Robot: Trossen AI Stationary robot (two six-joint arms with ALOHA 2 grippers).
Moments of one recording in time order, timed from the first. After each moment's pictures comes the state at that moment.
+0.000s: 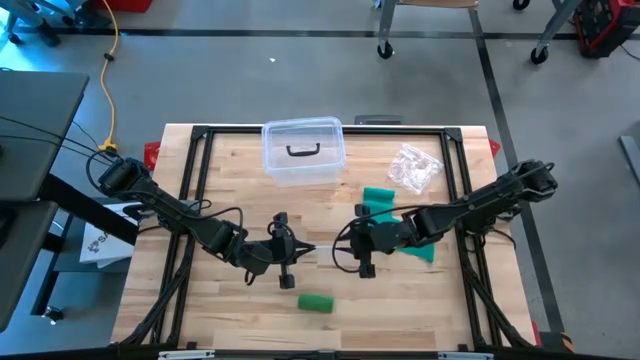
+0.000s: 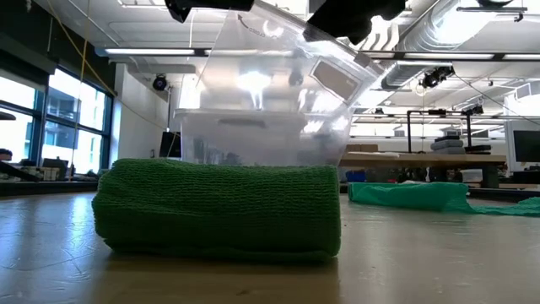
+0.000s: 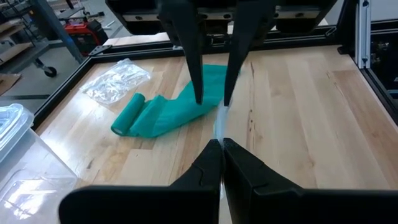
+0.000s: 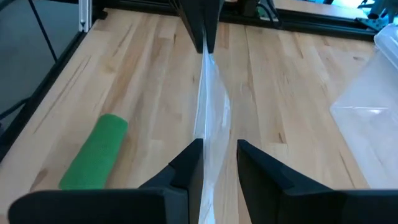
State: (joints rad) left arm -0.50 1.49 0.98 0.01 -0.65 -0.15; right arm 0.35 1.49 1.02 -0.12 0.29 0.07
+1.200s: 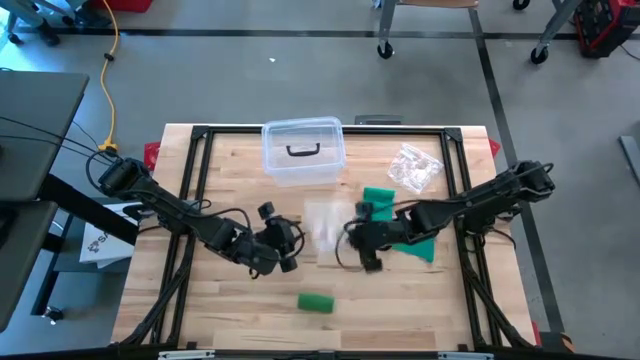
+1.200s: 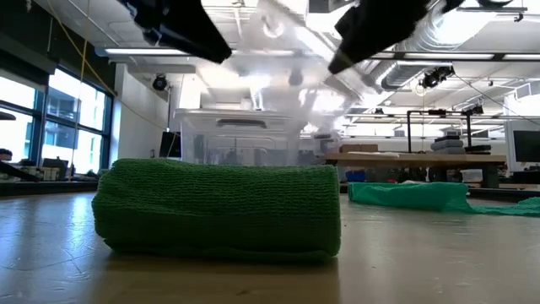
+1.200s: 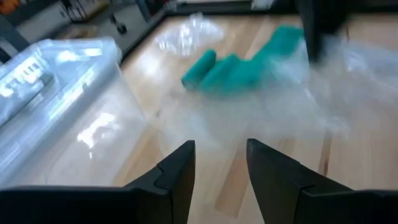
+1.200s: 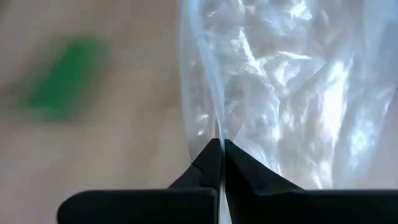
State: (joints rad) left arm -0.48 1.49 0.98 -0.26 -0.87 -0.41; right arm 0.31 1.53 1.09 -0.42 0.21 -0.04
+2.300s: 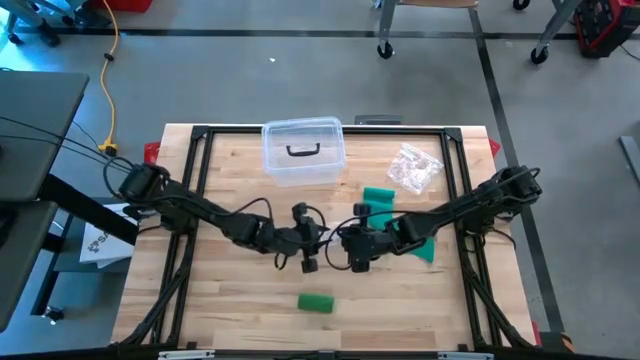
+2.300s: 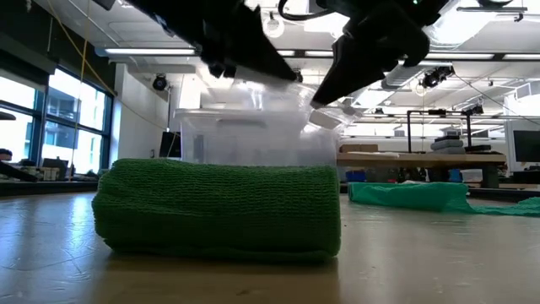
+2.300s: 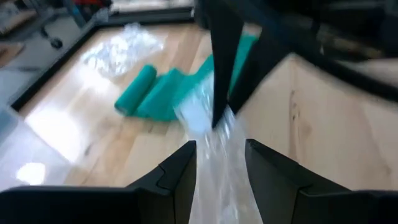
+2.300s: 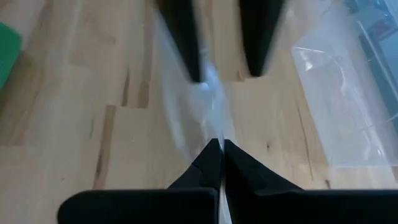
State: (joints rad) left arm -0.31 1.67 0.98 0.13 -0.53 -0.14; right arm 0.33 1.64 1.06 -0.31 0.48 0.05
